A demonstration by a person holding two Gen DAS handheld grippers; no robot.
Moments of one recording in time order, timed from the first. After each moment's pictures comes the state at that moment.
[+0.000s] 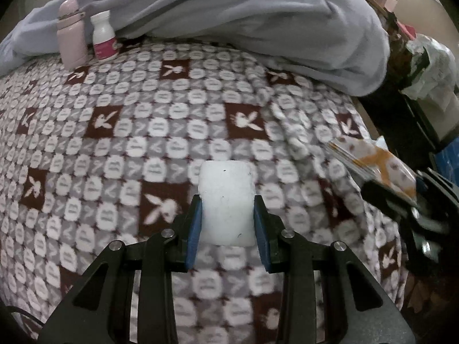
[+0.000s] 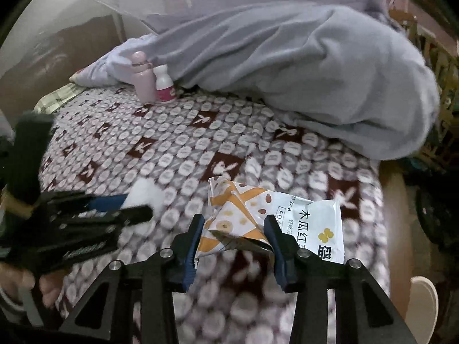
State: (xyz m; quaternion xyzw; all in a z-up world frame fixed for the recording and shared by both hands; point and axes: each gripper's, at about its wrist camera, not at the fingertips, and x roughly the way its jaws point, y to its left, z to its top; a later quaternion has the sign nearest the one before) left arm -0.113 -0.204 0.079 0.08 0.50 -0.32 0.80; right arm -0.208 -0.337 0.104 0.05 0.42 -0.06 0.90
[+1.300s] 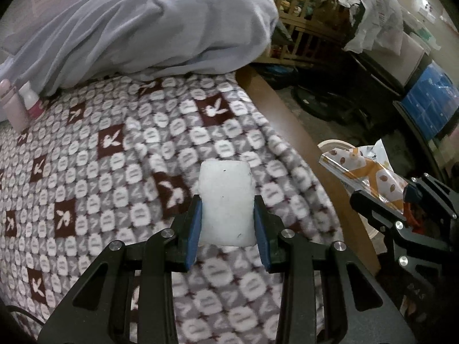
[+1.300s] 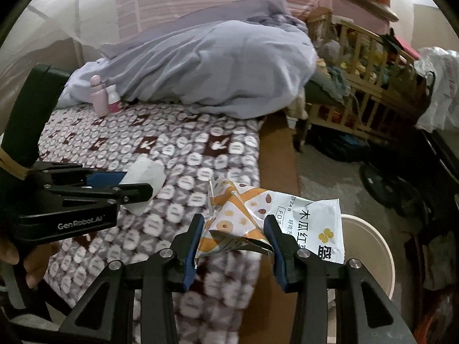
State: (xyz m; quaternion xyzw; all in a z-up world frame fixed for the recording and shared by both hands) left arm -0.242 -0.321 0.116 0.17 0.45 -0.42 0.77; right arm -0.367 -0.412 0.127 0.07 0.39 -0.19 0.90
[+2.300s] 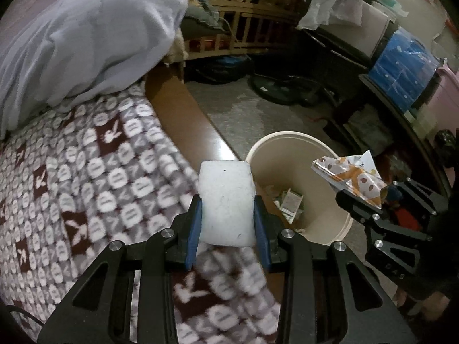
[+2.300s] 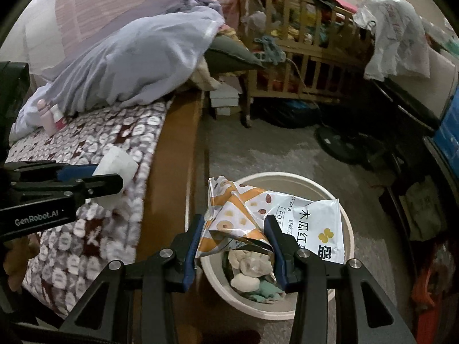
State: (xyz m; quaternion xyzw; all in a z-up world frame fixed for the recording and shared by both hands) left arm -0.308 -0.417 0.114 0.20 0.44 -0.50 0.72; right arm -0.455 -0.505 0.103 0.14 0.40 -0.29 0.86
